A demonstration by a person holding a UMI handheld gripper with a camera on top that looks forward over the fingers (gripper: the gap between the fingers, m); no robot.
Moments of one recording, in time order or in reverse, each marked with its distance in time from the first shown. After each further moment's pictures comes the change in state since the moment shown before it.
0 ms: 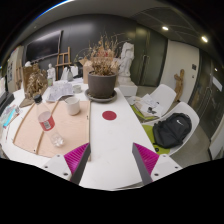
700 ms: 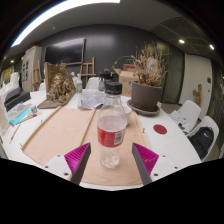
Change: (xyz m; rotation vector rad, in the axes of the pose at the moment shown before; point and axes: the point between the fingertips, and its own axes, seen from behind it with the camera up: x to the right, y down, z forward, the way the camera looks) arm -0.249 -0.013 0.070 0.191 -0.180 -0.069
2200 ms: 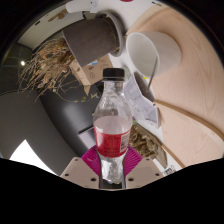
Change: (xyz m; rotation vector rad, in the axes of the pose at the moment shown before) arm -0.107 -0.250 0.191 -0.070 -0.680 1.973
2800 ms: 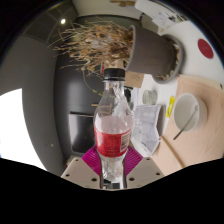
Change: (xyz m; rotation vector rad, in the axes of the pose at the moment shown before) arm -0.037 -0.024 -0.015 0.012 0.059 -0.573
